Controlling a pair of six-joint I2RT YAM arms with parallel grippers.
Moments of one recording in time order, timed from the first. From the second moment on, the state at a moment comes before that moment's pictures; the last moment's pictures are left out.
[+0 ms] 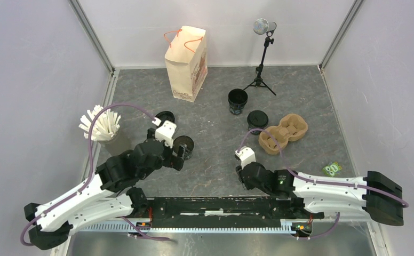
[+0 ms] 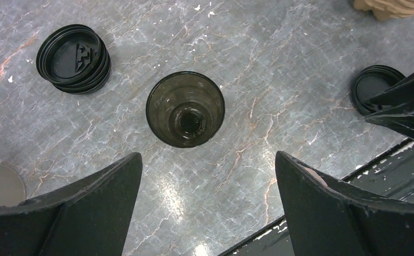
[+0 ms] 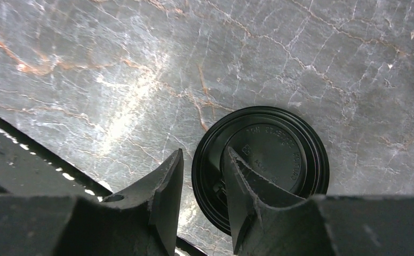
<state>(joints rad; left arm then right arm) -1.01 0.68 0.82 -0.73 -0.44 -0.30 1.23 0.95 0.37 -0.26 0.39 0.50</state>
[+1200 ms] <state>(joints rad) -1.01 0.56 0.63 -0.20 0.09 -0.14 1.24 0.49 0.32 0.38 0.20 0.56</state>
